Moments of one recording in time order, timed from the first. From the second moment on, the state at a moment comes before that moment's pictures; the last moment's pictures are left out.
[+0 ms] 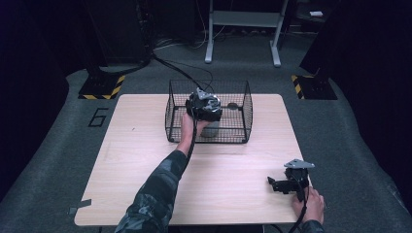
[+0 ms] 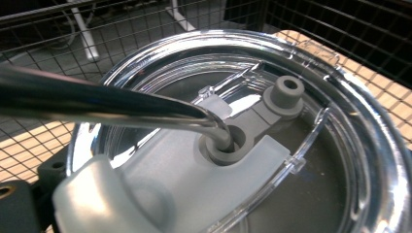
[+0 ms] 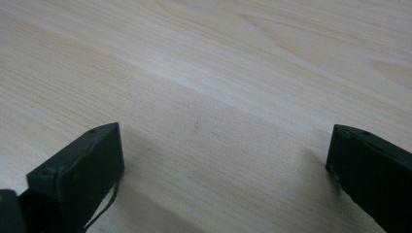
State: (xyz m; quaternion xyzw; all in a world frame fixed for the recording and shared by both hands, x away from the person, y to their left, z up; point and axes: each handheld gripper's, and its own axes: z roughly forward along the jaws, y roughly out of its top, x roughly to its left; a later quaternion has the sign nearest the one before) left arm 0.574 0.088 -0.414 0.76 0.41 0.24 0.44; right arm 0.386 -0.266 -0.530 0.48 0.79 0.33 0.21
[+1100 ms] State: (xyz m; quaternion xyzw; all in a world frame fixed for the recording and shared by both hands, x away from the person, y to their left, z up) left arm 0.471 0.183 -0.343 0.78 0.37 0.24 0.44; right arm 0.386 -0.266 -0.530 0.48 0.78 0.33 0.21
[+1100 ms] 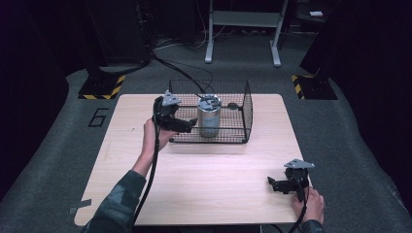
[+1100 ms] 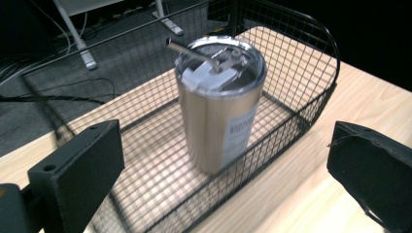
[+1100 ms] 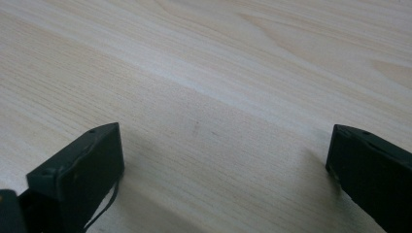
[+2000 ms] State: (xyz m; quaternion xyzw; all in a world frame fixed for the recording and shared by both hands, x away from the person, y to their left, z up) left arm 0.377 0.318 -0.454 0.73 0.51 0.25 0.38; right arm 0.386 -0.266 -0.530 0.48 0.78 0.33 0.21
